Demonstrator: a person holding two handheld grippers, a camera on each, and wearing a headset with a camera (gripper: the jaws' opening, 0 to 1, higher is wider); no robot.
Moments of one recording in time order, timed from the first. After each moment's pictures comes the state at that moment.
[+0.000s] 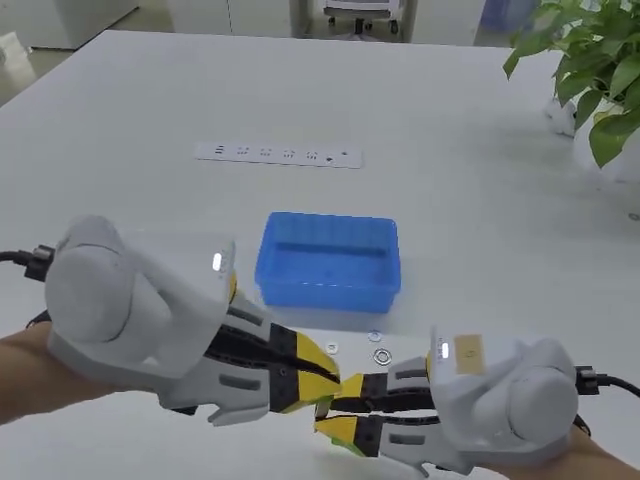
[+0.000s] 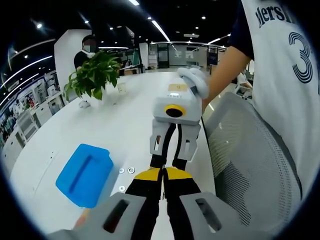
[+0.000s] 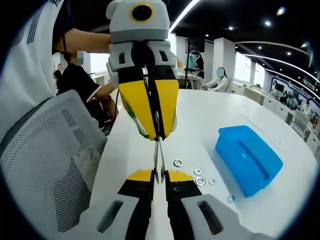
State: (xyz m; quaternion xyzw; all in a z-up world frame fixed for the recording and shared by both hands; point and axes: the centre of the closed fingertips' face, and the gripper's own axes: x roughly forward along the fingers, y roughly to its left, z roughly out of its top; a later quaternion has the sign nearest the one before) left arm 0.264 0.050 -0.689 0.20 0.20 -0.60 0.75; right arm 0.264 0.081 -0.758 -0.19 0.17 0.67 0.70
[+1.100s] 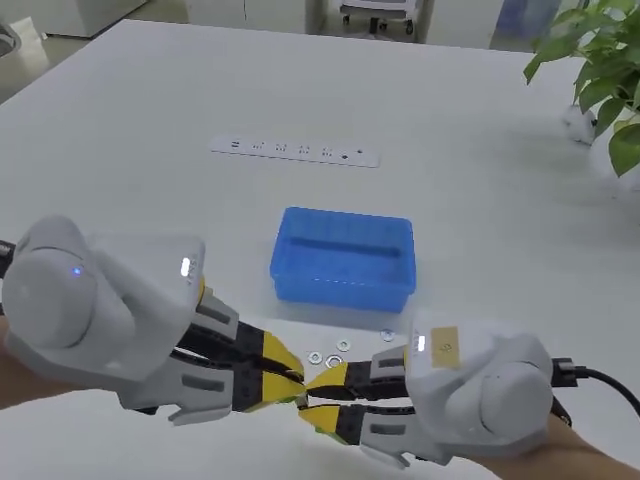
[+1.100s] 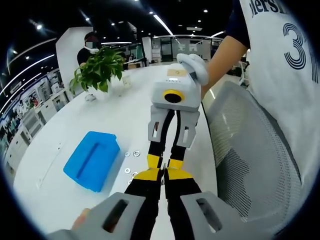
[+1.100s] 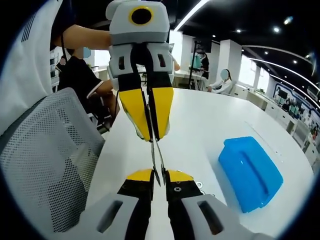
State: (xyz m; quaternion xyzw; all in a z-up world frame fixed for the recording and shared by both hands) left arm 0.260 0.088 -0.702 0.22 0.22 -0.57 0.76; right arm 0.264 0.107 -0.757 -0.22 0.16 0.68 0.68
